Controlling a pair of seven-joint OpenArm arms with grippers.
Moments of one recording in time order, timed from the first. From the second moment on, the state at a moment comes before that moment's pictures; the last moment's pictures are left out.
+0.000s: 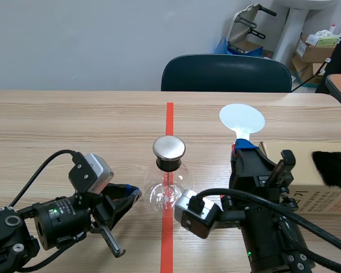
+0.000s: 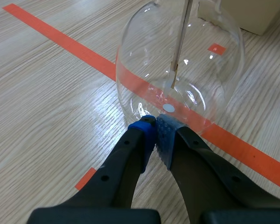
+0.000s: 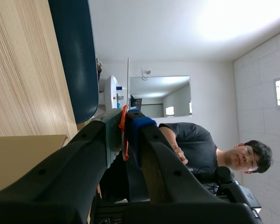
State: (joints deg) left arm 0.5 -28.3 37.3 66.5 -8.4 -19.9 -24.8; right arm -25.0 15.9 -27.1 88.5 -91.3 -37.2 -21.8
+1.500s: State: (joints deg) left arm 0.5 -28.3 37.3 66.5 -8.4 -19.9 -24.8; right arm -25.0 15.9 -27.1 88.5 -91.3 -34.6 -19.3
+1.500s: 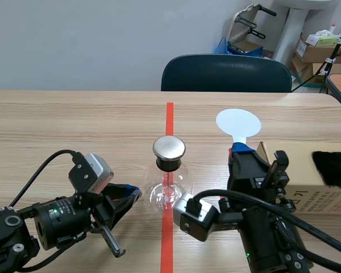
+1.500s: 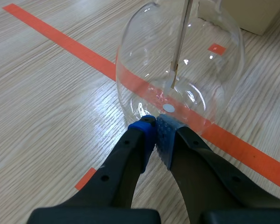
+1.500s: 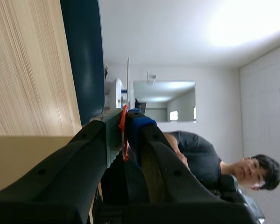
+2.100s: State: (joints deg) left arm 0.5 -28.3 37.3 66.5 -8.4 -19.9 -24.8; right arm -25.0 15.9 -27.1 88.5 -91.3 -34.6 3.6
